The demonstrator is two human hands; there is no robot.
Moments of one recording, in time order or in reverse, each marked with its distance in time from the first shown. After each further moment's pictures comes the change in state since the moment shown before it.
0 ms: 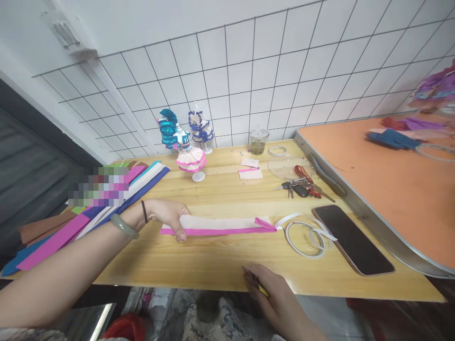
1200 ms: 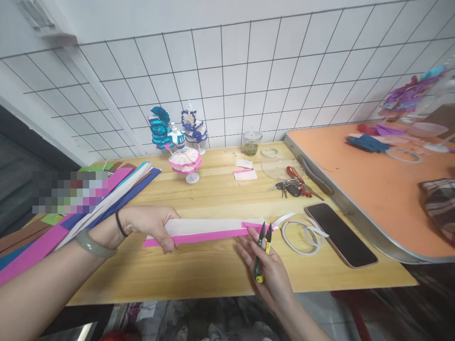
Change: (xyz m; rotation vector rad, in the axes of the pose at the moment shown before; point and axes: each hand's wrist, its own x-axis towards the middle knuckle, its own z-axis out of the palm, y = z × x) left_hand -0.029 0.003 0.007 -0.145 0.006 0.042; right_hand 0.061 -0.029 0.018 1.358 0.714 0.659
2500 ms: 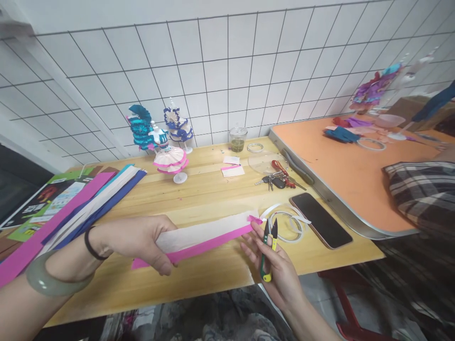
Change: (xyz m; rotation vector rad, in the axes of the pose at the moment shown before) left_hand -0.007 0.029 0.036 0.193 0.033 0.009; right_hand -0.018 -0.026 -0.009 -0.007 0.024 -0.053
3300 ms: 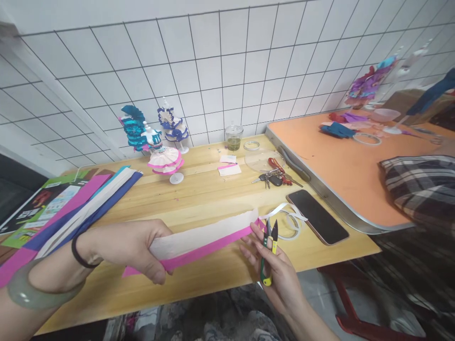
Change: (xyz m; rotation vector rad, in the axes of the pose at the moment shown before) left_hand -0.005 0.015 0.005 0.045 -0.017 -0.042; right_hand -0.005 -0.001 -0.006 0.003 0.028 -0.013
